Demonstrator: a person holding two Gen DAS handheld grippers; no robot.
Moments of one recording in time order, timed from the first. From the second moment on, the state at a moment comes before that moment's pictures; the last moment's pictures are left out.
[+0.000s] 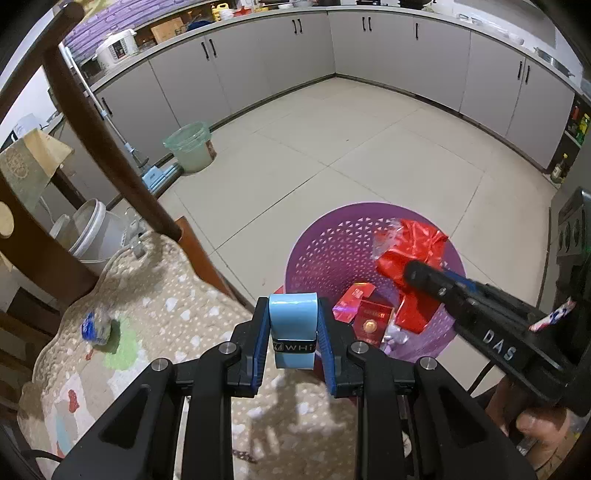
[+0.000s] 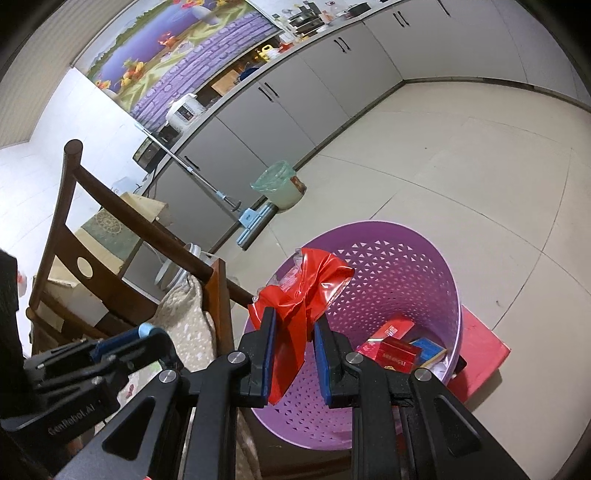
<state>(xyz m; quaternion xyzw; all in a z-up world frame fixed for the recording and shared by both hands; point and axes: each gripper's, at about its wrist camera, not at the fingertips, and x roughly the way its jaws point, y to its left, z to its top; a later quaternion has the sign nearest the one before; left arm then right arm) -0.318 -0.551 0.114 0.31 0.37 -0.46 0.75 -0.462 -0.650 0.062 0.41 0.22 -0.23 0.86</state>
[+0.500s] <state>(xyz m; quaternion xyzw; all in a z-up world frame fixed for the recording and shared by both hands) -0.319 -0.581 0.099 0.32 0.37 -0.47 0.73 -0.476 -0.671 0.049 0.44 0.21 -0.26 0.83</state>
